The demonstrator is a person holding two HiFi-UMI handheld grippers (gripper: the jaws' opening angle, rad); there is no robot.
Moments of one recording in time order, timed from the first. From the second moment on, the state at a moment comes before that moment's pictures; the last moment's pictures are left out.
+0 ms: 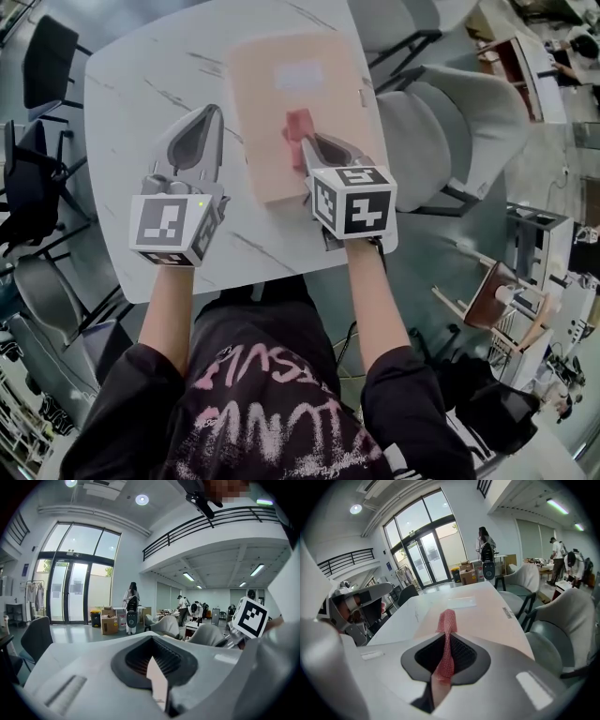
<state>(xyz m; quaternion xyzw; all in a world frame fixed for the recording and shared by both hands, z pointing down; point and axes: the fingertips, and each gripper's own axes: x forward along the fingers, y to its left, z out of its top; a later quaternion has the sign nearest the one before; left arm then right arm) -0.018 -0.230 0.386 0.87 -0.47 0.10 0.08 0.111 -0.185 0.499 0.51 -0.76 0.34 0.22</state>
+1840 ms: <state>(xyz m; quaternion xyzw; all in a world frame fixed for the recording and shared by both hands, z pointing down) 0.012 -0.210 0.360 0.89 -0.44 0.09 0.08 0.182 -0.182 0.450 0.60 -0.74 0.27 0.15</state>
